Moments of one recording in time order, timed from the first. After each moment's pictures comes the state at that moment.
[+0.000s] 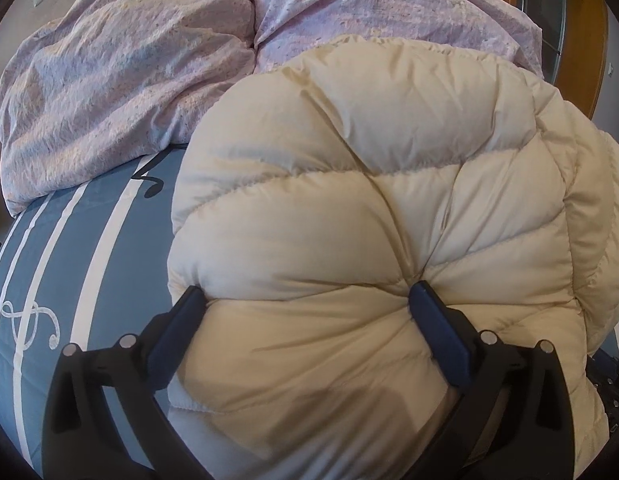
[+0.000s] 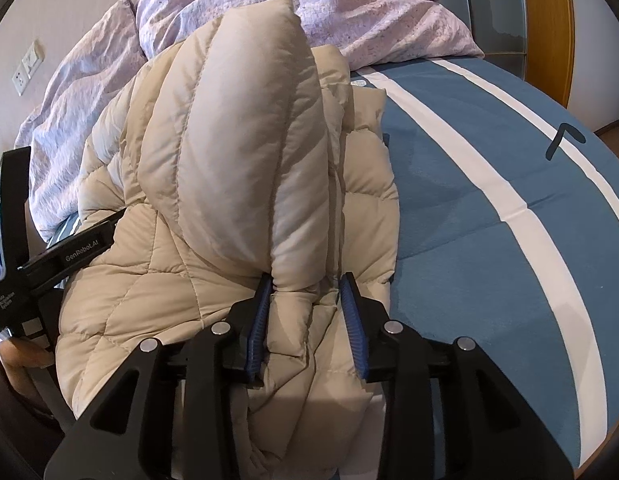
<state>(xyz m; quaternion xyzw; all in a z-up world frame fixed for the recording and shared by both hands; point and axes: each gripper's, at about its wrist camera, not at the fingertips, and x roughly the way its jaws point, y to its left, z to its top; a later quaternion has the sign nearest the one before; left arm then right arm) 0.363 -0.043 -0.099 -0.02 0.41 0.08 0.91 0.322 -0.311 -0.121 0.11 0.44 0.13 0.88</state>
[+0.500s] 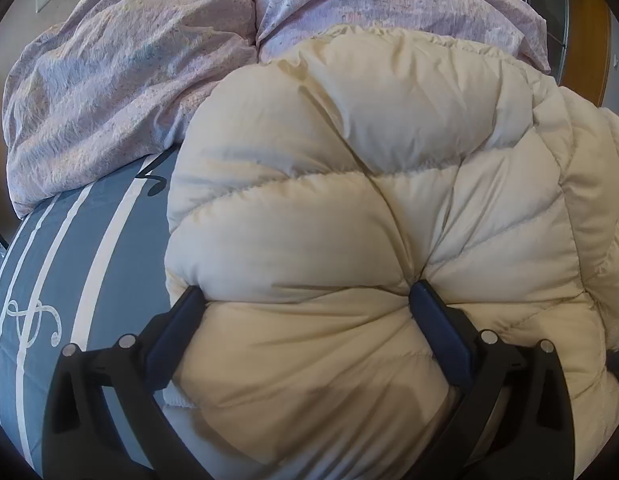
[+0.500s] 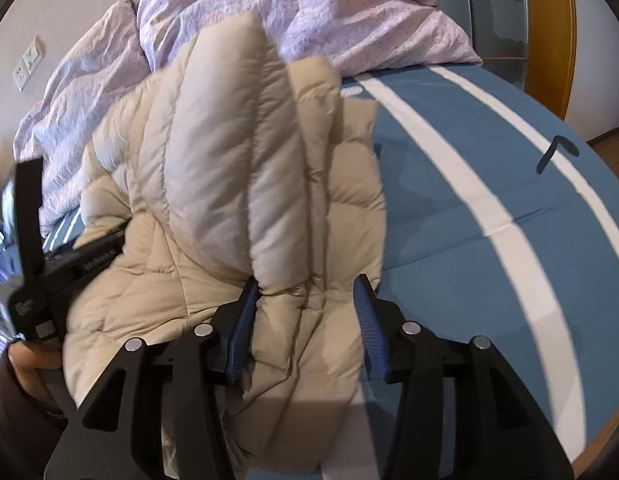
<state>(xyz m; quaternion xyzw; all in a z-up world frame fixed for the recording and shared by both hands) 0.363 -0.046 -0.105 -0.01 0.41 0.10 0.91 0.326 -0.321 -0.104 0.10 0.44 0.13 0.88</state>
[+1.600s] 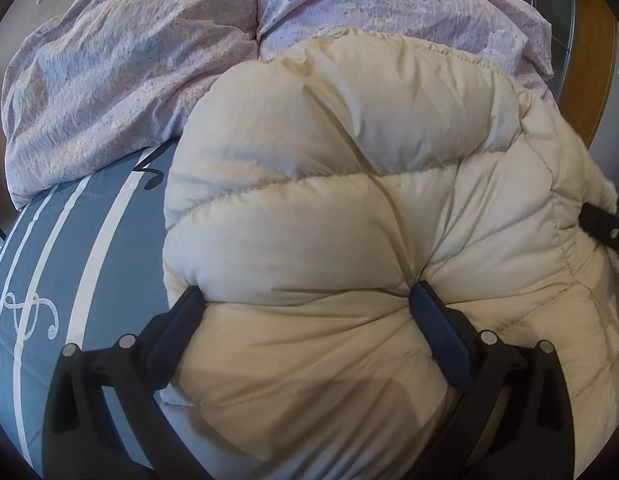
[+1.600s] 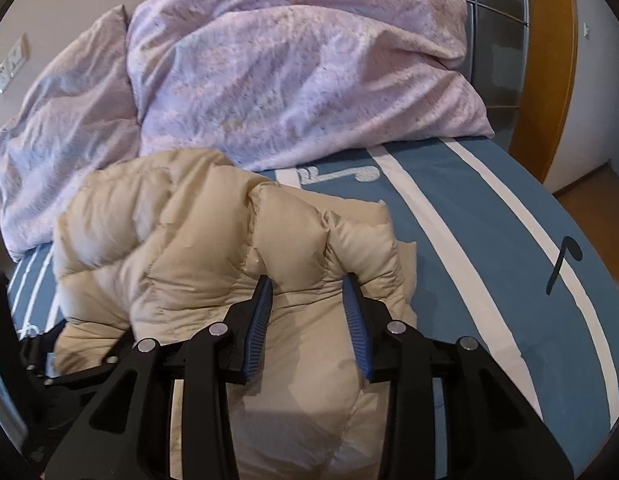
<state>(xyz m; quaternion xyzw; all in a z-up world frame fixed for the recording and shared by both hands) 0.364 -0.043 -0.104 -0.02 0.42 0.09 0.90 0.405 -0.278 -0.077 0.05 0.40 0.09 0.91</state>
